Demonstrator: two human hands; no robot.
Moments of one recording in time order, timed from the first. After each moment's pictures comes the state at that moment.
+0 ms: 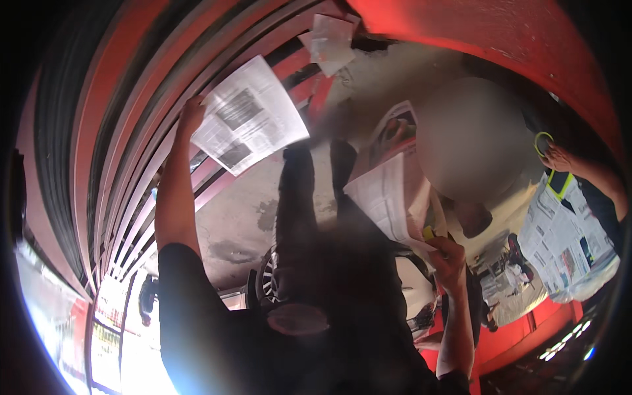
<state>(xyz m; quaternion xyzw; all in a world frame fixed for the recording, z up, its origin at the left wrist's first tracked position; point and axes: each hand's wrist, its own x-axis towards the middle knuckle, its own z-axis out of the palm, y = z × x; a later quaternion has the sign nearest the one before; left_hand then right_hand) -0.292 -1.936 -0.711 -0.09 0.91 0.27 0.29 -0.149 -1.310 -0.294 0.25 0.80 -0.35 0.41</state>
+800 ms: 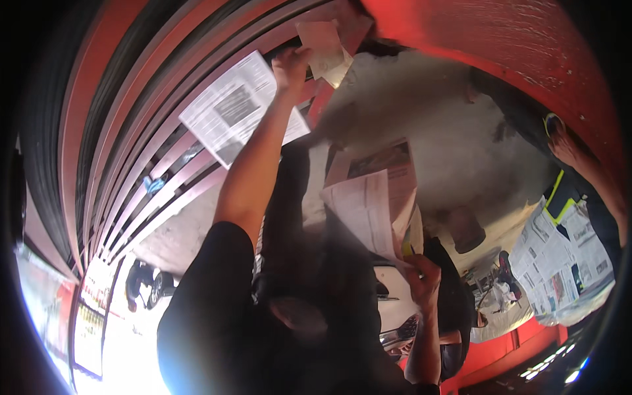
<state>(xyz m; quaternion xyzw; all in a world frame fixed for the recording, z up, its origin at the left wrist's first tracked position) -0.351 -1.637 -0.724 -0.27 0.80 0.54 0.03 -0.109 -1.320 -0.321 0.26 0.81 -0.37 0.38</state>
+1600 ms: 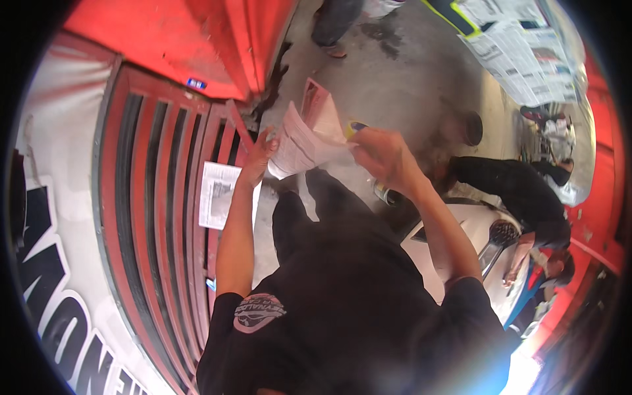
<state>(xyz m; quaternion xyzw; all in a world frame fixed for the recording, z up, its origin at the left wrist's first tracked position) -0.246 -1.557 -0.406 0.06 0.59 0.67 0.44 -0.097 -1.329 -0.142 0.13 0.91 -0.40 0.00</state>
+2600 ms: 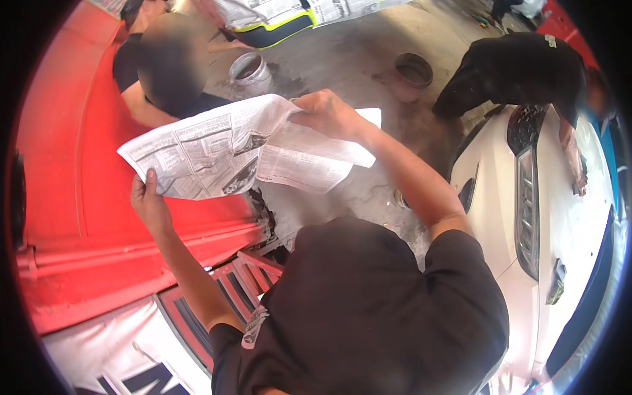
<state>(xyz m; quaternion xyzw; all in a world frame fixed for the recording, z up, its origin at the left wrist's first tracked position) -0.310 -1.224 -0.036 0.43 0.61 0.65 0.17 0.058 -1.052 -0.091 0.31 0.81 -0.42 -0.27</state>
